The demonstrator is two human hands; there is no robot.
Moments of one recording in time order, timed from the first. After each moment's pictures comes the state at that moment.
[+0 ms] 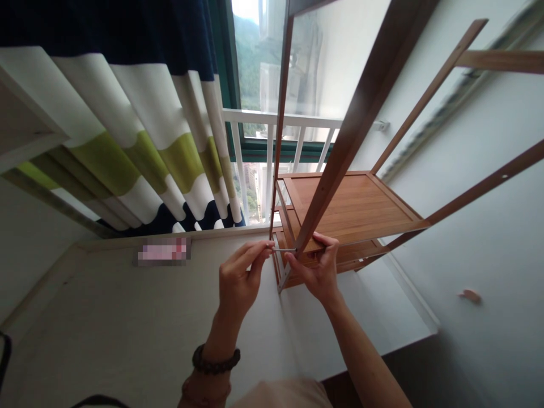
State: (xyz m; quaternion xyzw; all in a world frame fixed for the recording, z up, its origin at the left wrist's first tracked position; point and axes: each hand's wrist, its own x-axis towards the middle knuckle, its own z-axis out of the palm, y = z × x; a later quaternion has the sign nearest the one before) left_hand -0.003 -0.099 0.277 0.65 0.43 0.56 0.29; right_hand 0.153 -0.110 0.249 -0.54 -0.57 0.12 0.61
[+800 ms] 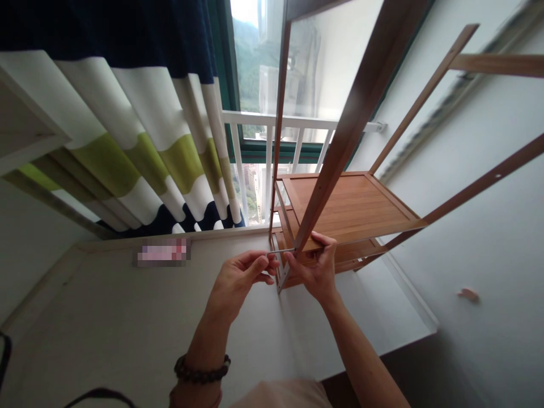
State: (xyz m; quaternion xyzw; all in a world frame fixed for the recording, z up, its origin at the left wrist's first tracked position) left_hand -0.012 -0.100 0.278 0.42 0.37 0.46 0.69; right_hand 0.151 -0.112 0.249 -0.55 -0.56 0.12 0.61
